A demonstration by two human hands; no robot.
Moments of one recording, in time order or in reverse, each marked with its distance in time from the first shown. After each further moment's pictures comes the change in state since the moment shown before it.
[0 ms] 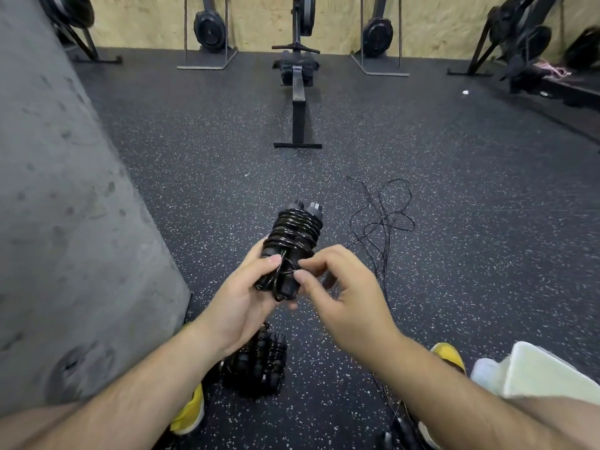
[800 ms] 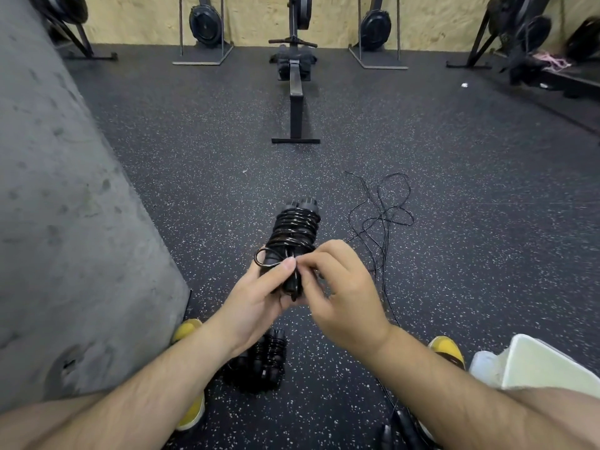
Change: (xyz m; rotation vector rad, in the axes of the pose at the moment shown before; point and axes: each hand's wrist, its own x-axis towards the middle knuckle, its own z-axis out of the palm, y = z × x) left_hand 0.007 -0.021 0.004 -0.055 0.053 -0.023; right_hand 0.002 0.019 0.010 -0.153 0.128 -0.277
